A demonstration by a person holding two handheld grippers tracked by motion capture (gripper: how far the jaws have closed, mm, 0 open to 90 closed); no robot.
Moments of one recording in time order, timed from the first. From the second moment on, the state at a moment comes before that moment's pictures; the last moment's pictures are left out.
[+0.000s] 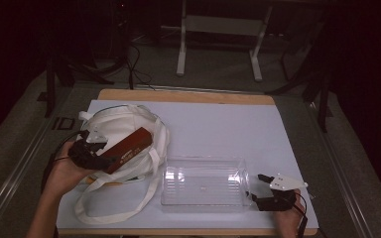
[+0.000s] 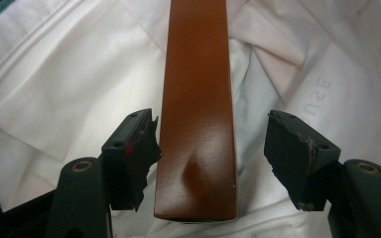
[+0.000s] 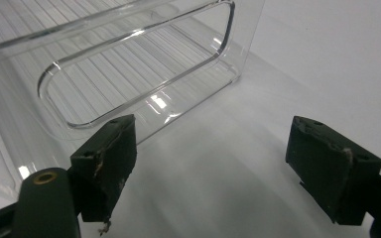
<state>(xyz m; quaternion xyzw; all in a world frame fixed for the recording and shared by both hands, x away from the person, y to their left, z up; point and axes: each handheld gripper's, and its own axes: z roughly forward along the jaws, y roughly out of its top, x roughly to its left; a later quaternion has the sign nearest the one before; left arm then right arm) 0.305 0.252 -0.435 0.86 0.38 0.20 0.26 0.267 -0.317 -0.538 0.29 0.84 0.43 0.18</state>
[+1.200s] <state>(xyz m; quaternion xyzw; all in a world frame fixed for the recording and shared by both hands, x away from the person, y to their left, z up) 0.323 0.263 -0.463 0.87 0.42 0.14 0.21 0.267 -0.317 -0.538 0.29 0.84 0.43 0.18</state>
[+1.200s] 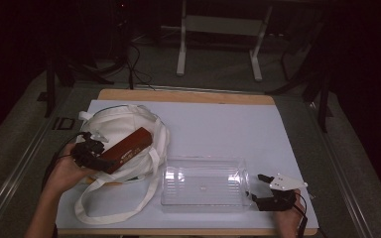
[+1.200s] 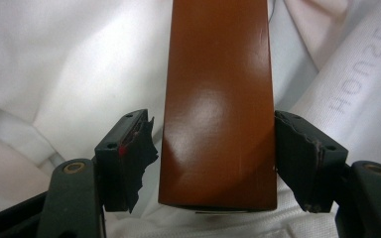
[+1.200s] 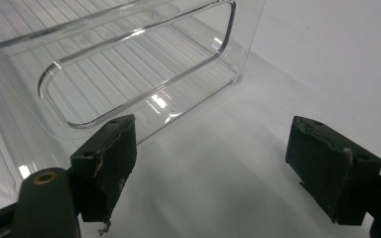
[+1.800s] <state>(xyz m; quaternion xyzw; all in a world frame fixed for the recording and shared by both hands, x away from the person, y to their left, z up) 0.333 0.257 -0.478 0.90 0.41 0.09 0.14 0.267 -0.317 -0.538 0.29 0.84 0.43 0.18</state>
